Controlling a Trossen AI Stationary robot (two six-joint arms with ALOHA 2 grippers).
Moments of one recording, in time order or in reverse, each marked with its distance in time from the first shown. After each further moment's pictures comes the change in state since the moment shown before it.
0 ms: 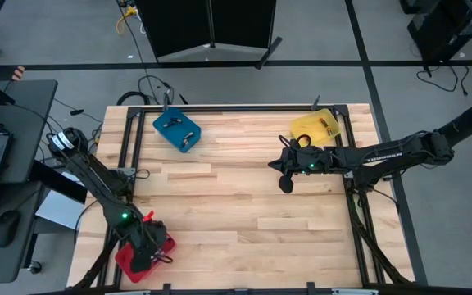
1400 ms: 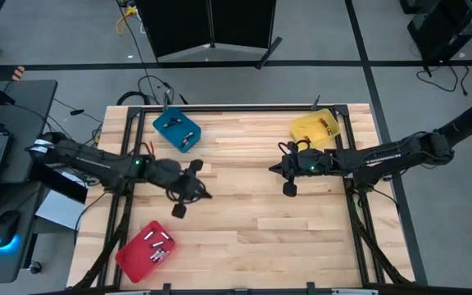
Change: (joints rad) left arm 0.714 -0.224 0.003 0.460 -0.186 1.267; right arm -0.005 0.000 -0.076 0.075 -0.052 -0.212
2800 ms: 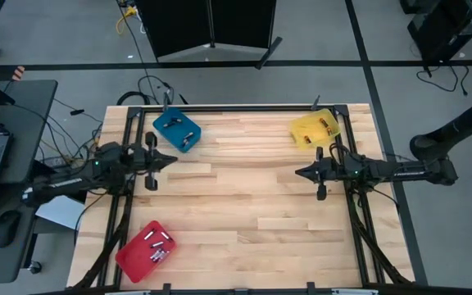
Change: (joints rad) left arm 0.449 -0.948 -0.555 0.153 0.117 -0.010; right arm -0.022 -0.914 -0.529 -0.002 -0.100 0.045
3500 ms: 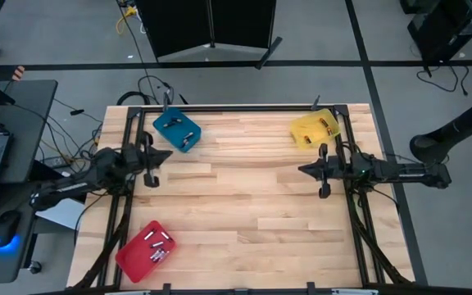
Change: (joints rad) left arm 0.009 -0.162 -0.158 0.219 -0.098 -0.013; right arm -0.001 -0.129 0.003 -0.004 0.017 -0.075
